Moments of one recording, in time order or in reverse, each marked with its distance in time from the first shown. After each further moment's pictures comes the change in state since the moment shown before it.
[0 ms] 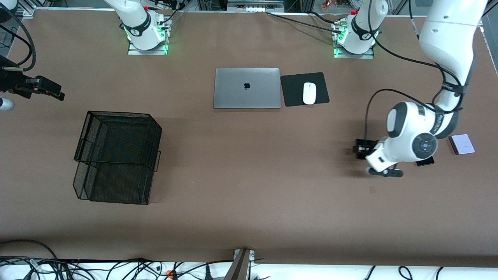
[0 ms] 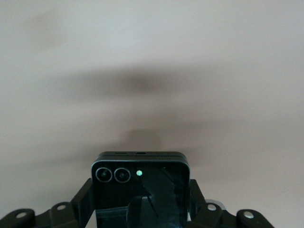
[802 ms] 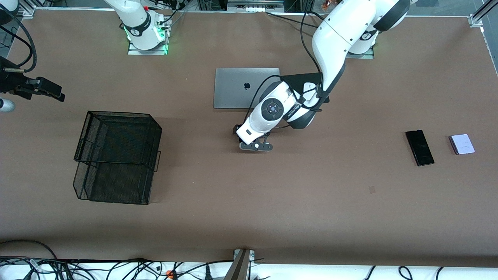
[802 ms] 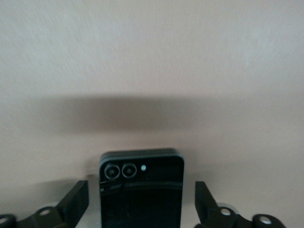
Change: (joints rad) left arm -0.544 0.290 -0.054 0.246 -0.100 0.315 -0.630; right arm 0.000 0.007 0.001 -0.001 0.000 0.007 0.000
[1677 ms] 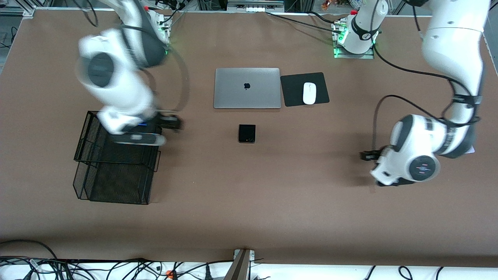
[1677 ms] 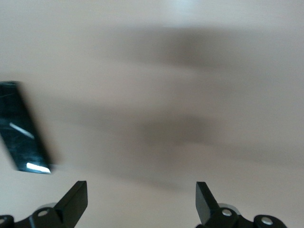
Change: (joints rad) left arm 0.672 -0.162 0.055 0.013 0.360 -0.675 0.367; right arm 0.532 0.337 0.030 0.002 0.011 0.430 0.605
